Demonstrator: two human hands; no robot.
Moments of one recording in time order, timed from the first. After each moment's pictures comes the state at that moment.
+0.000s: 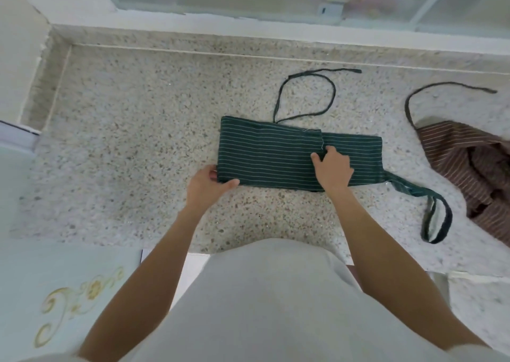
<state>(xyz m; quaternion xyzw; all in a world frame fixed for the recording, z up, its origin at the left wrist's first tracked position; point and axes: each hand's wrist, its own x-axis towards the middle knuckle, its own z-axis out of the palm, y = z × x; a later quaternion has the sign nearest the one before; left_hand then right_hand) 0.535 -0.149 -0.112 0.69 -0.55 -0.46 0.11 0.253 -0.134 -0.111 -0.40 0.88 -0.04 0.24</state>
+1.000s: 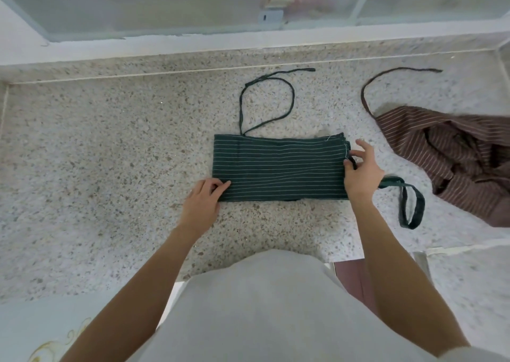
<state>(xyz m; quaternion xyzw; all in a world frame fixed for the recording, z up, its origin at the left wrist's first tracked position) 0.504 -0.154 -0.145 0.43 -0.88 -0.19 0.04 0.159 -0.073 -0.106 -0.29 0.90 -0.30 0.13</state>
